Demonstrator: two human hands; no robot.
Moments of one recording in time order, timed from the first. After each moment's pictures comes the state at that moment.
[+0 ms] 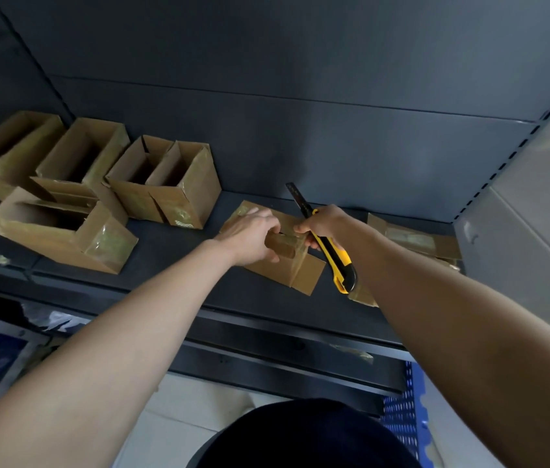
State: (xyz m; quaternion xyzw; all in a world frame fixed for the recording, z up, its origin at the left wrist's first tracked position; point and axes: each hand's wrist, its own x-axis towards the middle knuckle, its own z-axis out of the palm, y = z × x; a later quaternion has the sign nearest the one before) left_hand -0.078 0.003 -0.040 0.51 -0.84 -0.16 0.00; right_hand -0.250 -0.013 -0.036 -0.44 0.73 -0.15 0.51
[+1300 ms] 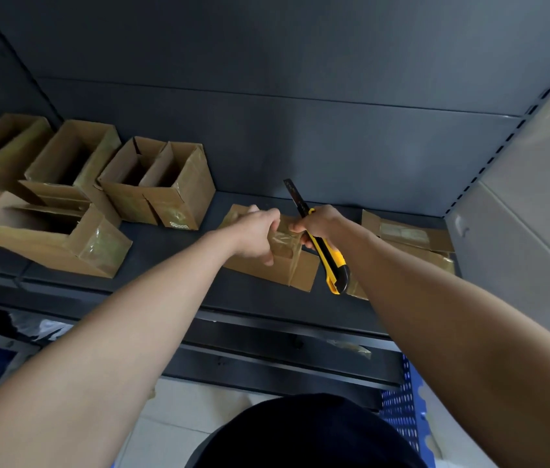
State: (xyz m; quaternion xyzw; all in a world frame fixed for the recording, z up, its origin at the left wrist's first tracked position) left_hand -0.087 0.000 -0.031 0.54 -0.81 -0.22 -0.06; right_hand -0.244 -0.011 -0.046 -0.43 0.74 -0.17 0.49
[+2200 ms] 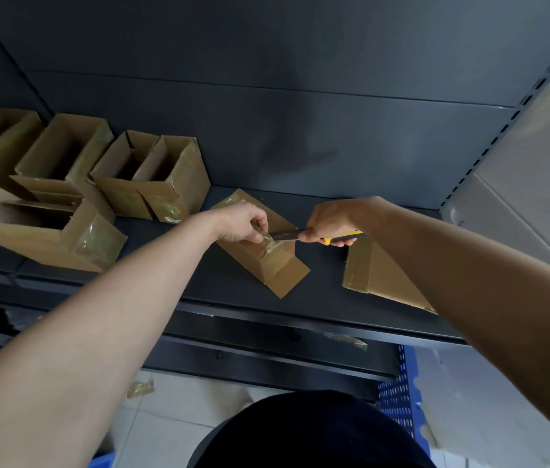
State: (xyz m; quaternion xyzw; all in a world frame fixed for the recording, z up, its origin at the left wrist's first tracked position) left_hand -0.074 -0.008 -0.016 0.53 -0.79 -0.29 -0.09; right_hand -0.274 0.005 -0.004 -0.70 0.60 0.17 0.35
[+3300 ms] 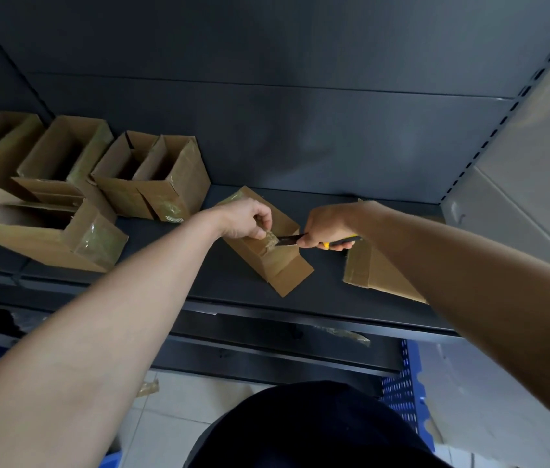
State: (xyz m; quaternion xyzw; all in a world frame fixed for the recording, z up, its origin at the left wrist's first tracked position) left_hand -0.077 -0.010 -0.021 0.51 -0.80 -0.32 -0.04; right_hand -0.269 0.014 -0.015 -0.69 0.60 0.17 0.38
